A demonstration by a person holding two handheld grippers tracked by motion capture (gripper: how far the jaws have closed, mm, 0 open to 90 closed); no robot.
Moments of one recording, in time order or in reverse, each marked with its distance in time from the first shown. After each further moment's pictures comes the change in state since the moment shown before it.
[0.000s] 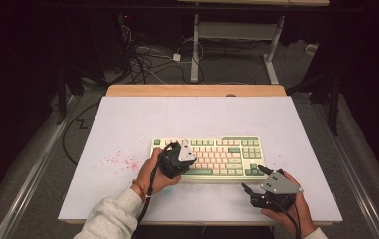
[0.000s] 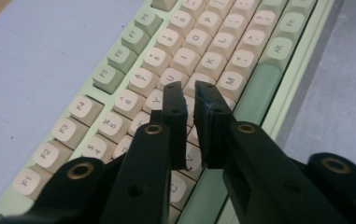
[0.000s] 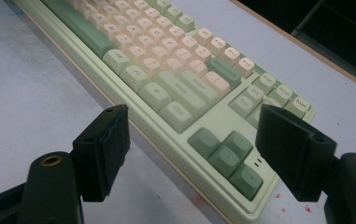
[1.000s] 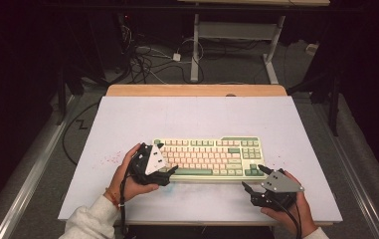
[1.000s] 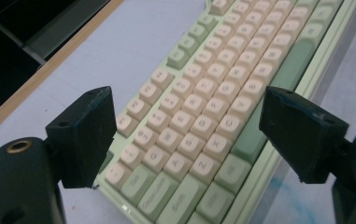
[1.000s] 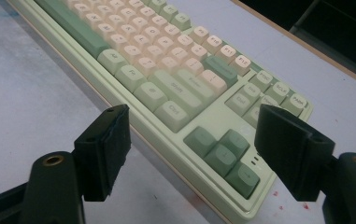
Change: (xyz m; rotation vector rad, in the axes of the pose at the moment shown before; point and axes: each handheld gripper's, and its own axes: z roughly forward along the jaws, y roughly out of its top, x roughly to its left) left arm 0.005 -0.055 -0.051 -0.128 0.195 0.017; right arm -0.002 0.000 0.001 0.009 -0.003 0.014
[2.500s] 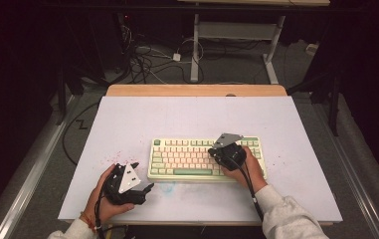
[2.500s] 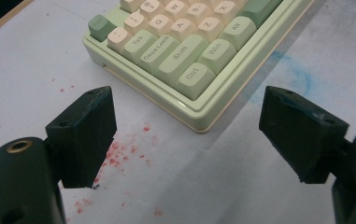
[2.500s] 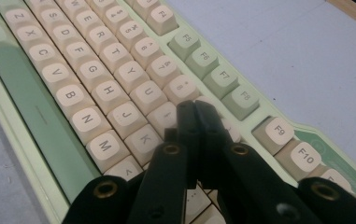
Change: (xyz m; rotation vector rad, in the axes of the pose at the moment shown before) left arm -0.006 -0.070 -0.028 0.092 -0.004 -0.110; right arm 0.004 0.088 0.125 0.167 0.201 0.003
